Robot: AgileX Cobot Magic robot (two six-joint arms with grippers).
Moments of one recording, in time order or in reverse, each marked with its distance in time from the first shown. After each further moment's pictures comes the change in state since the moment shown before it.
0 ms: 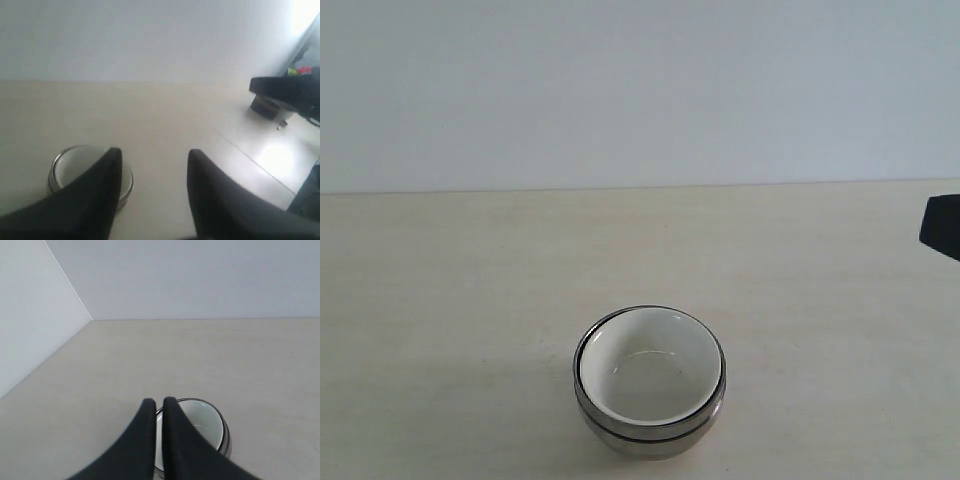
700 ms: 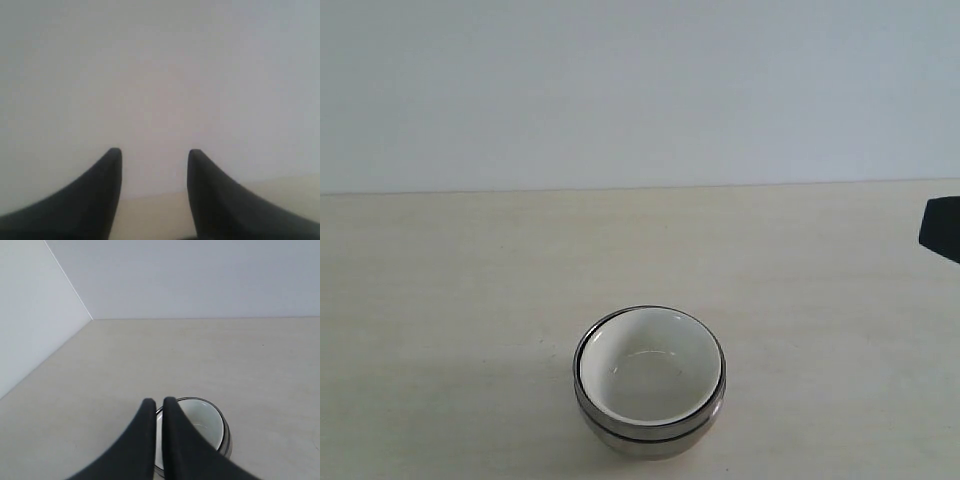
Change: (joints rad) left arm 0.199 -0.192 0.147 -0.030 -0.394 0.400; right arm 0.000 0.000 0.001 0.001 0.002 0.000
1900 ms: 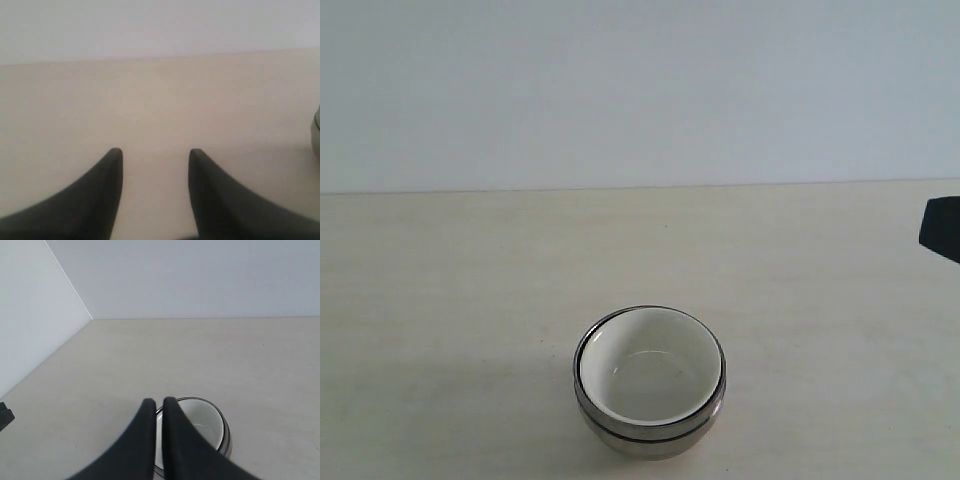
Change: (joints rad) left arm 0.002 0.000 0.227 1.058 0.135 -0.987; right arm 0.000 0.000 0.000 0.000 0.000 0.000
